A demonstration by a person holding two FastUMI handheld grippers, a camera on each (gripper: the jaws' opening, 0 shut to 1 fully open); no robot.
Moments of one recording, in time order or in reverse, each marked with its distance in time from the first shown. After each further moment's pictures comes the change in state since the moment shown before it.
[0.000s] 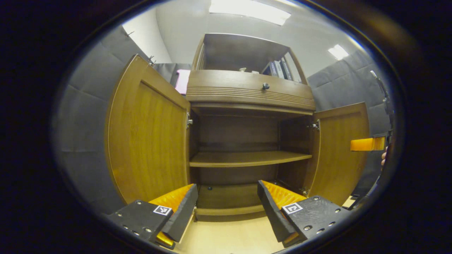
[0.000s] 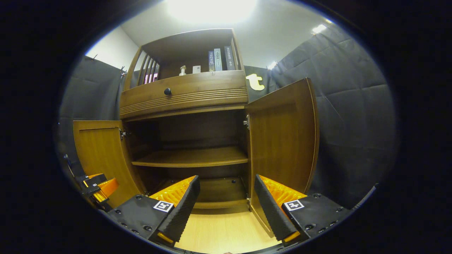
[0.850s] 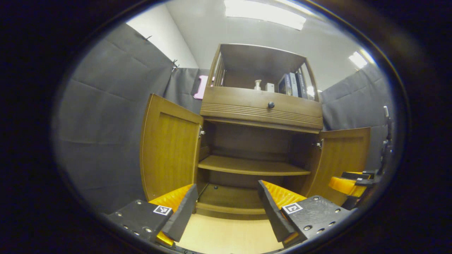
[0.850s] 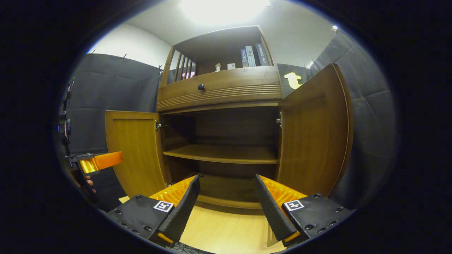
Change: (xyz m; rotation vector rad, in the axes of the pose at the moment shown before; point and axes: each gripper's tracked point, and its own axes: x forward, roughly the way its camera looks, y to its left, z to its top) left arm -0.076 -0.062 0.062 -0.077 -0.036 0.191; right arm -0.201 -0.130 -0.150 -0.091 0.011 0.364
